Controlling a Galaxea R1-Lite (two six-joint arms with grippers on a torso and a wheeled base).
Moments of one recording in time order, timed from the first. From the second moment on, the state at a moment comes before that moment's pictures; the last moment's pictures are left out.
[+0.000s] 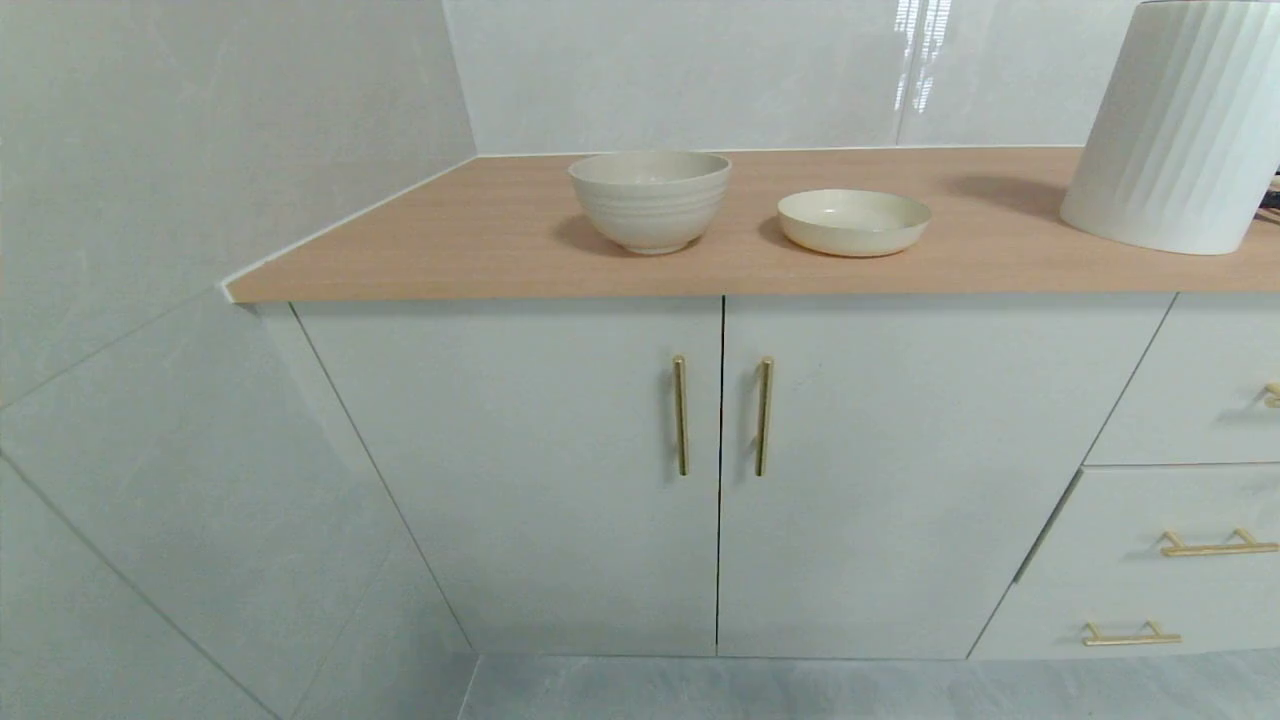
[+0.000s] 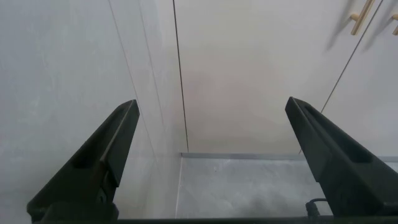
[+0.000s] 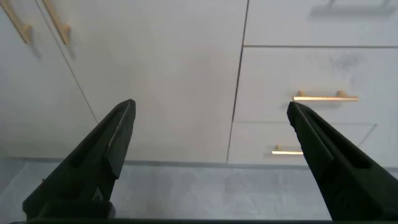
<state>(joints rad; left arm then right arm) 0.00 0.00 0.00 0.00 0.00 0.00 0.00 0.00 -0.01 -0.02 0.01 0.00</state>
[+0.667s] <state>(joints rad) 0.00 0.00 0.00 0.00 0.00 0.00 0.11 0.66 -0.44 -0.03 0.30 0.02</state>
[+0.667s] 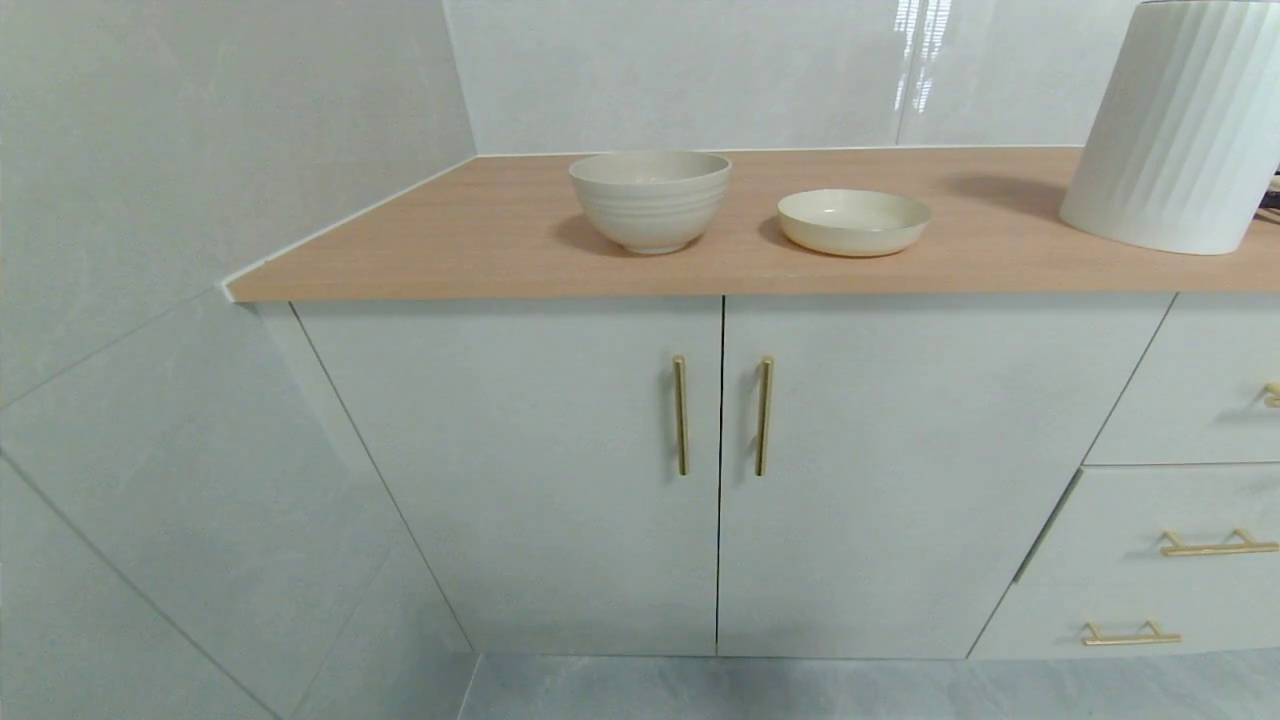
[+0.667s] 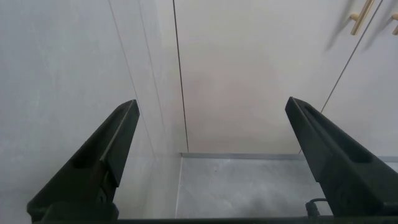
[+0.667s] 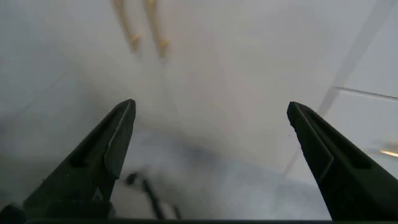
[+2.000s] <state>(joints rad) 0.00 0.00 0.00 0.00 0.00 0.00 0.57 1.82 -0.93 -0.66 0.28 0.36</state>
